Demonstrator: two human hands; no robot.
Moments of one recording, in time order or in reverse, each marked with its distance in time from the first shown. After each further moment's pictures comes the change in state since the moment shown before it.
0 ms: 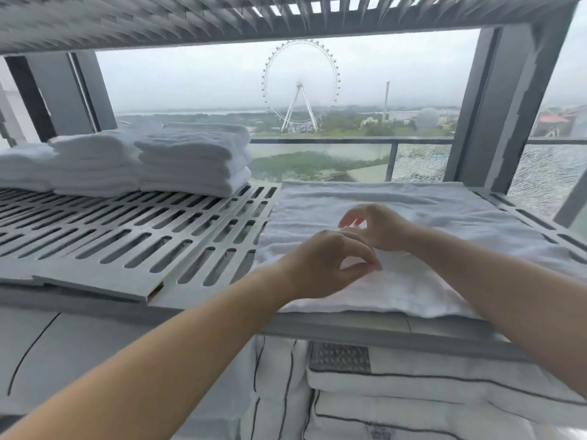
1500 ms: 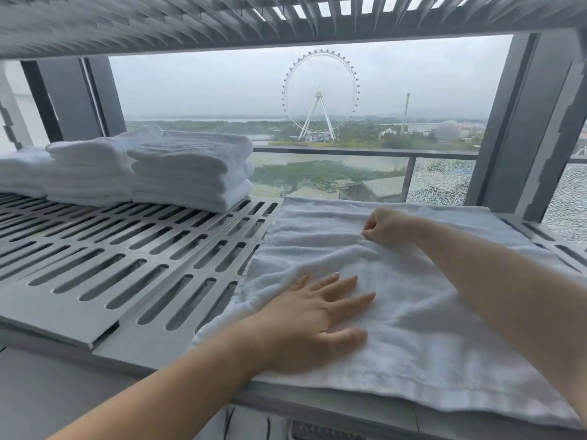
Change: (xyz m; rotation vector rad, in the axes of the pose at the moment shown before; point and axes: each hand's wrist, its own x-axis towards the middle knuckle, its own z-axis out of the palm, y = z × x) left_hand 0.001 -0.029 0.018 0.272 -0.408 -0.281; right_hand 0.103 0.084 -0.010 -0.155 -0.153 0.341
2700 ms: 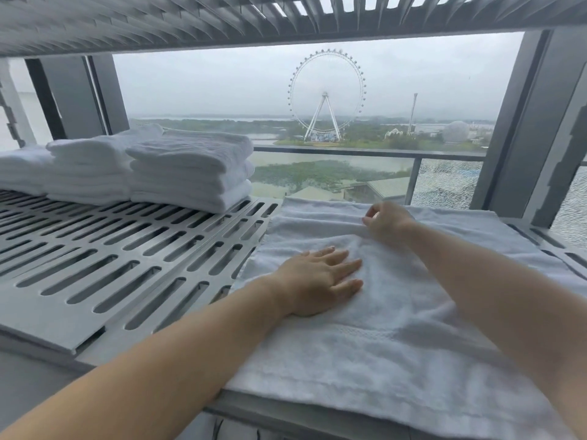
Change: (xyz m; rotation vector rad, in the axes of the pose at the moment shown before) left_hand 0.074 -0.039 -0.003 0.081 0.039 -0.110; right_hand 0.012 -0.002 0.000 0.182 0.232 0.050
